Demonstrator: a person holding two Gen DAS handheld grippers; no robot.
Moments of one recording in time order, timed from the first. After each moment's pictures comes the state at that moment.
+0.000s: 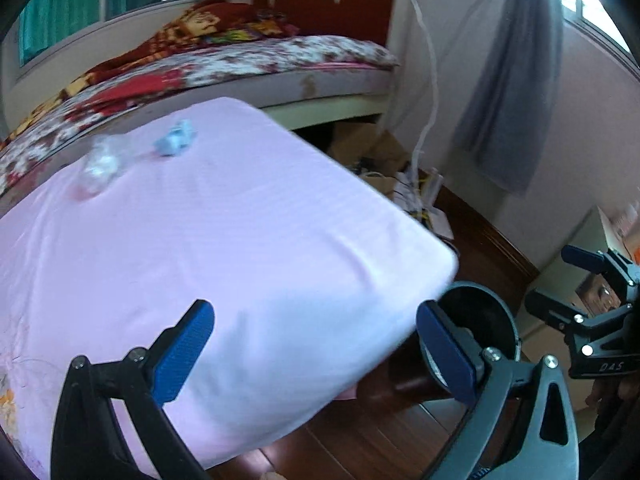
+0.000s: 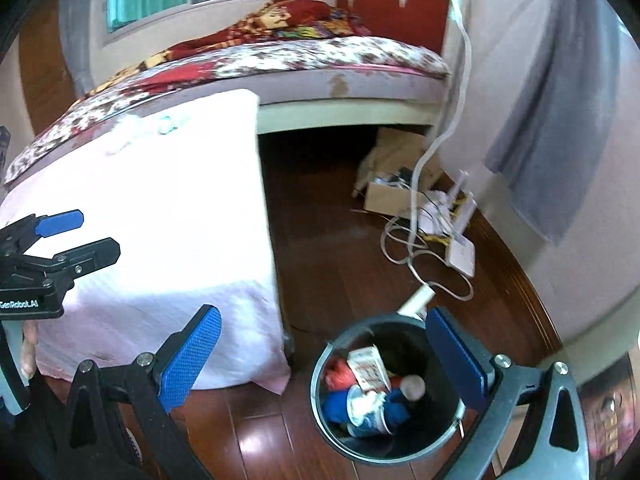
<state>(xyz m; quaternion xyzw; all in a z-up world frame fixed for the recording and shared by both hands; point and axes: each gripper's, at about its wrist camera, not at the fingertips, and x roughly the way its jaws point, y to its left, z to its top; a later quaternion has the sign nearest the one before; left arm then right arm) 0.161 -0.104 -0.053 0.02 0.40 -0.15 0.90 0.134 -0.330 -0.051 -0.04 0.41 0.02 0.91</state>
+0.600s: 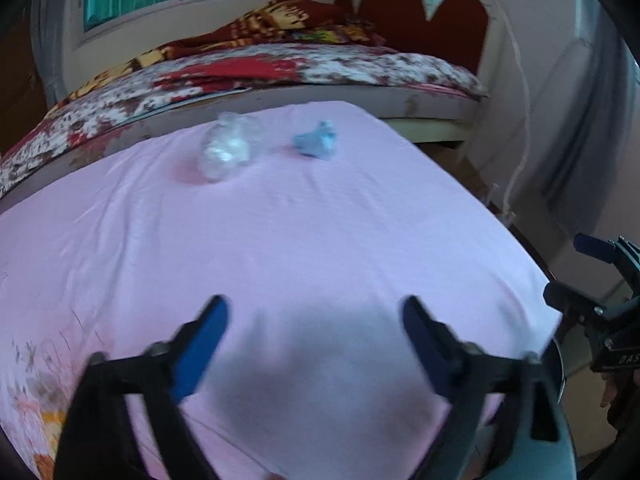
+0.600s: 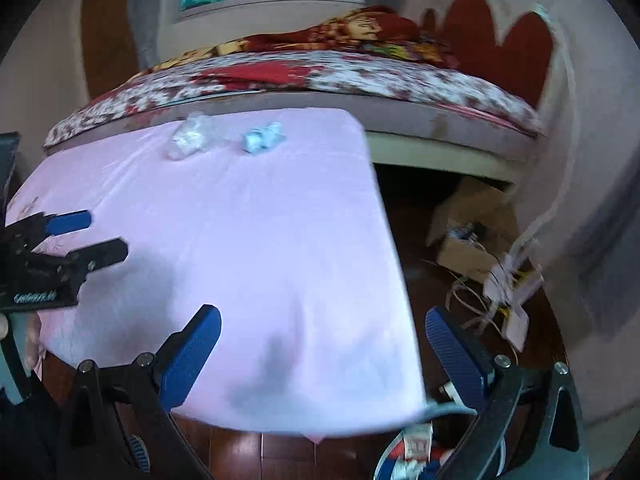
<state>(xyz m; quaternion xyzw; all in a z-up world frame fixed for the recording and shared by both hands) 0.216 0.021 -0.057 -0.03 0.40 -0.05 0.91 0.232 -0.206 -0.045 -0.10 0.39 0.13 0.90</state>
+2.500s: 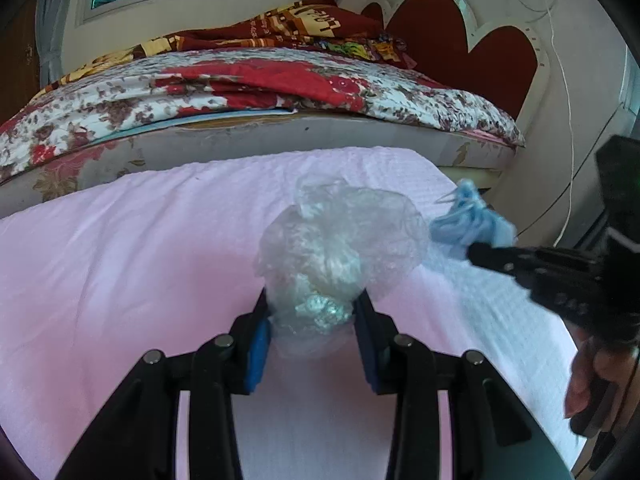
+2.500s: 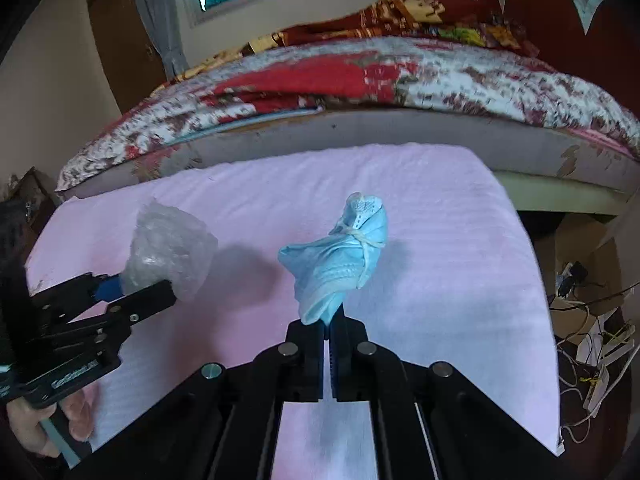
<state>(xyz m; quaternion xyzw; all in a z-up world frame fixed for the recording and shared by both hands) 0.357 0.099 -0.068 -0.08 0.38 -0.07 0.92 0.454 -0.070 -0.067 -0.04 0.42 0.23 0.88</state>
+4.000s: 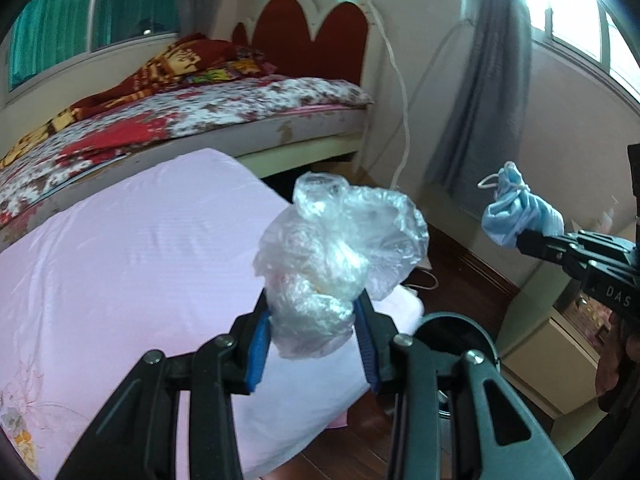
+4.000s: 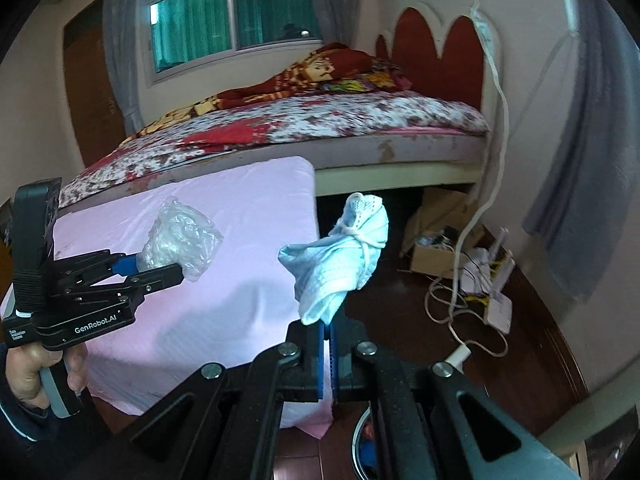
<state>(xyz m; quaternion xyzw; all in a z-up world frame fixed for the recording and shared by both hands) 0.161 -0.114 -0.012 0.02 0.34 -0.21 0.92 0.128 -0.322 0.019 -0.01 0.33 0.09 0.94</state>
